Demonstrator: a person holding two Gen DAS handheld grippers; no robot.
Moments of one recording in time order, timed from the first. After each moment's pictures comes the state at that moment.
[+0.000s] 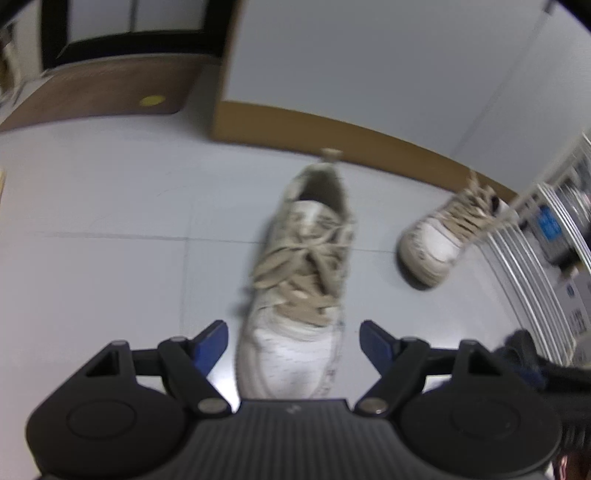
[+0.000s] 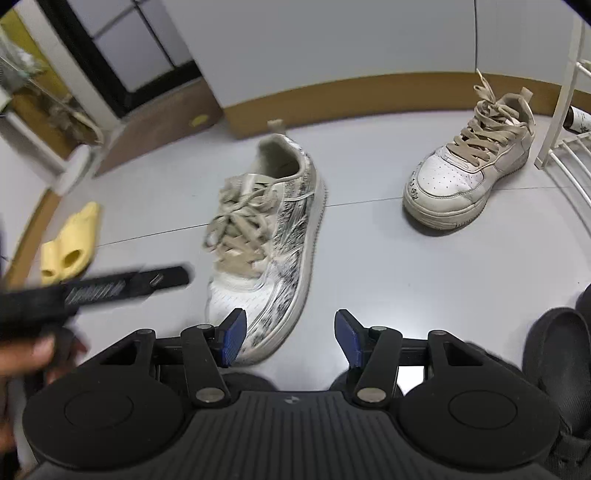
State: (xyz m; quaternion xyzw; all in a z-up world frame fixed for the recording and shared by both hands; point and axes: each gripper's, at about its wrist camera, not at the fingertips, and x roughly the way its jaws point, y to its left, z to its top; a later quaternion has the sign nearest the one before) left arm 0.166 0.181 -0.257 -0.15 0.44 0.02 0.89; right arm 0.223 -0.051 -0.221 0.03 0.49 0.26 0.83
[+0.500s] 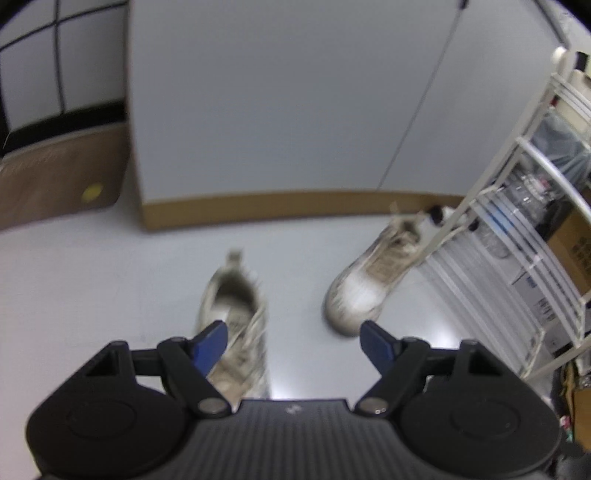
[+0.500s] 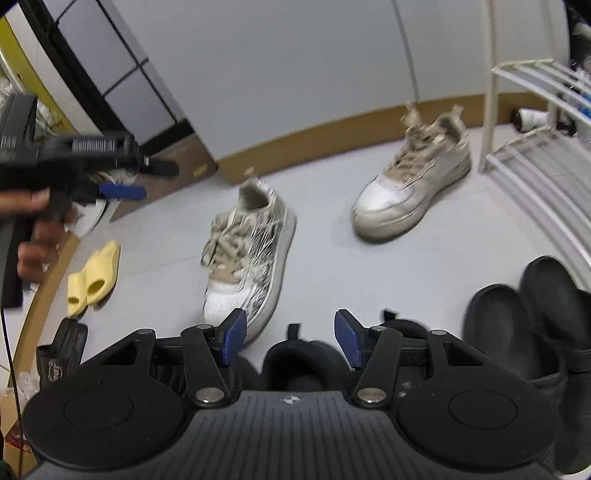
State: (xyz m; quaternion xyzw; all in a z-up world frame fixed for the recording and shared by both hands) left arm 0.227 0.113 -0.128 -0.08 0.41 -0.04 0.91; right arm 0.177 -0.162 -0.184 0.09 0.43 0.24 0.87
